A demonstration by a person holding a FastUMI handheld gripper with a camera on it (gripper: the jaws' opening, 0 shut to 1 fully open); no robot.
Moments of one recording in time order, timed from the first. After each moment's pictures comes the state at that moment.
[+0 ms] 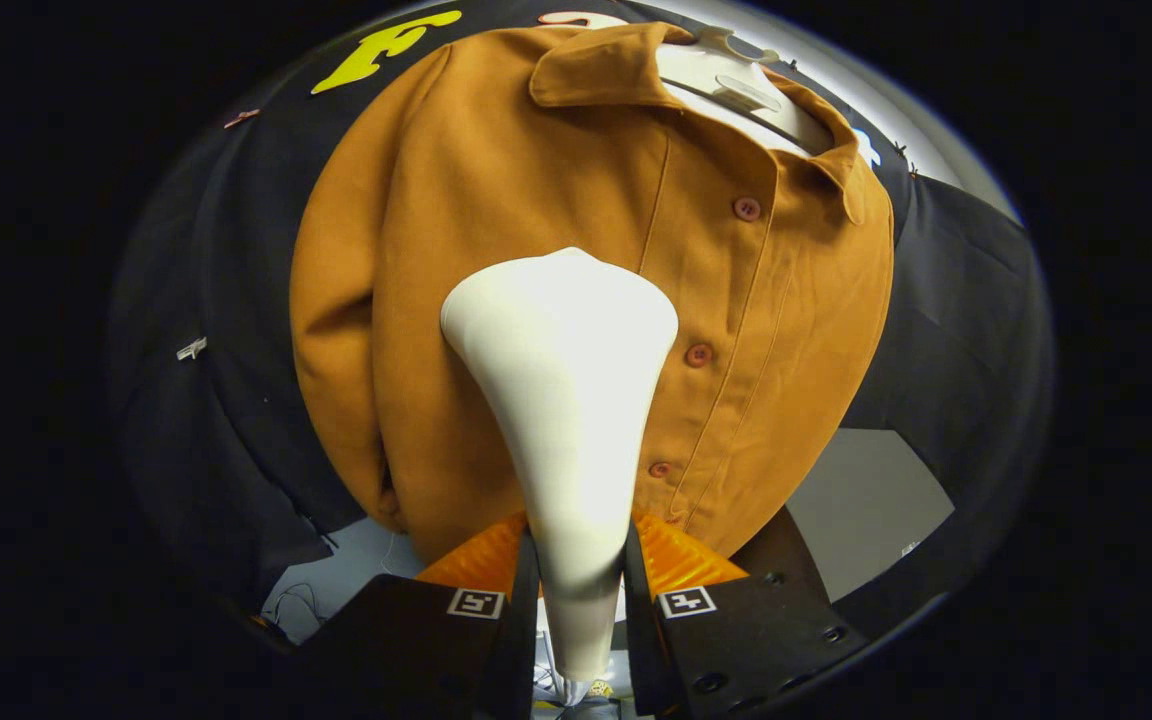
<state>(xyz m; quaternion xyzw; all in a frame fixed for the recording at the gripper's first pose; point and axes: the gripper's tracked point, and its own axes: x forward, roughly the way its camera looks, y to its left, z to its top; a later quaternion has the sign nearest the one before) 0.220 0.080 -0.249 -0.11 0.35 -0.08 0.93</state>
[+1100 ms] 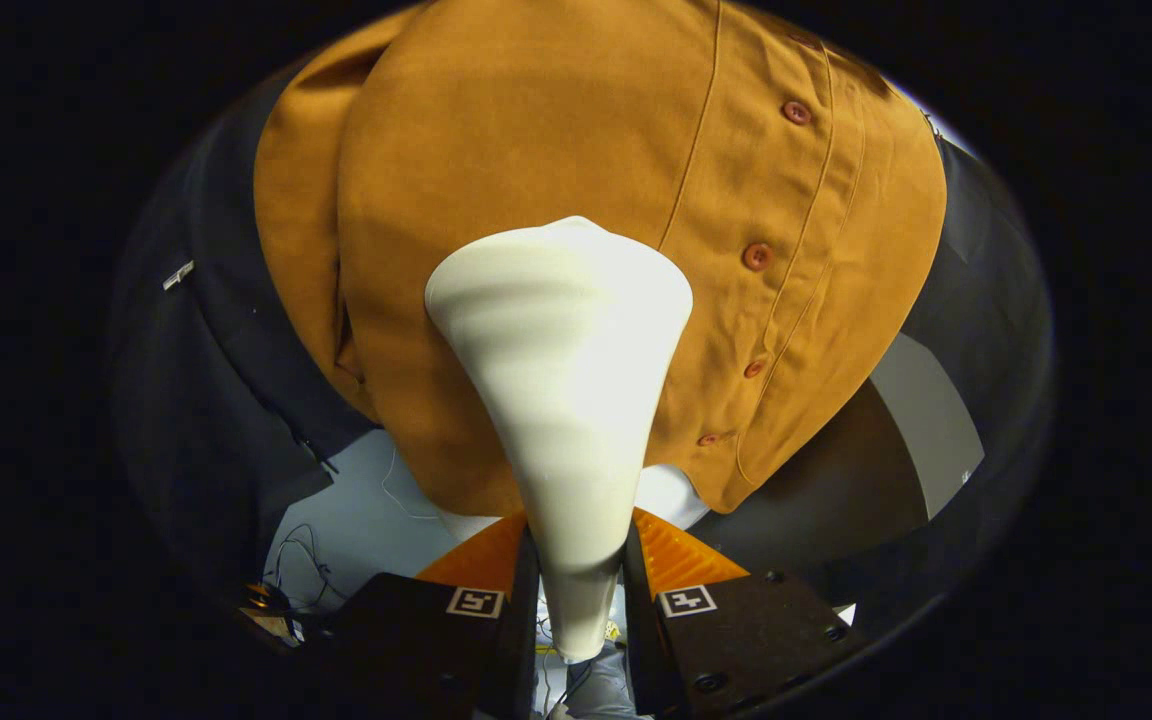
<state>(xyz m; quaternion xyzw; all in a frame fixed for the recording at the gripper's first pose) 0.155 0.068 -0.385 -0.10 0.49 -0.09 0.86</state>
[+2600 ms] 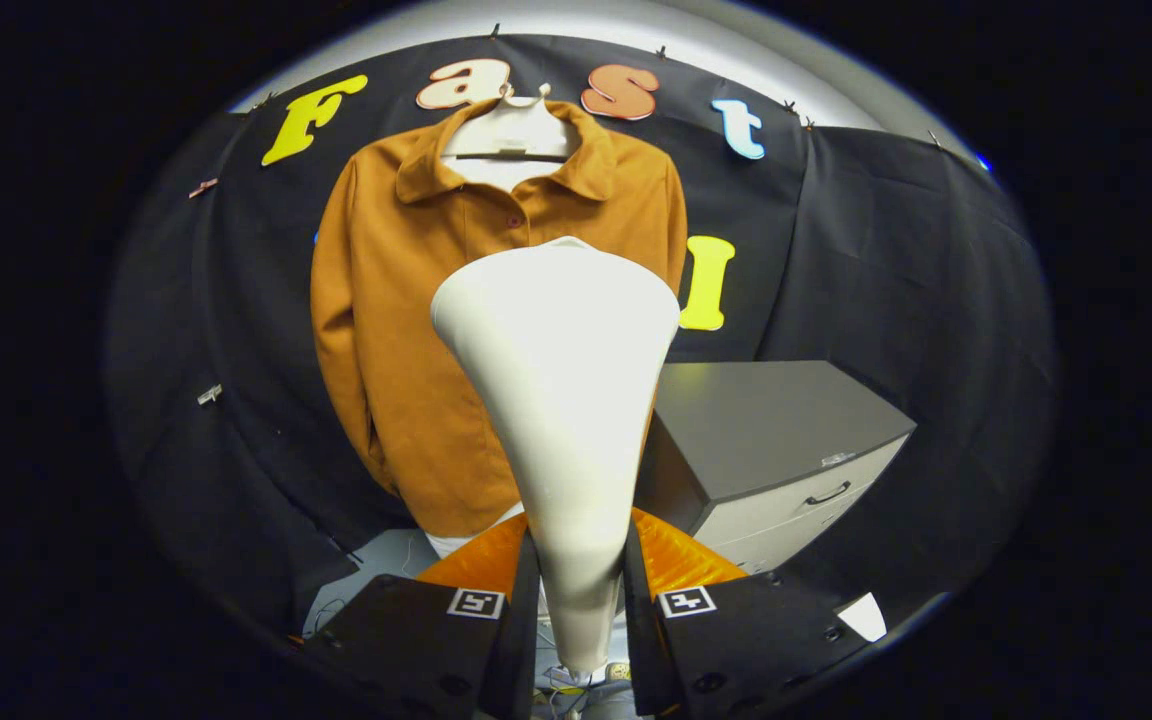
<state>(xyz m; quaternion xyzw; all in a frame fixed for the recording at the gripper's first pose) 0.052 -0.018 -0.145 -0.02 0.30 -0.13 0.95</state>
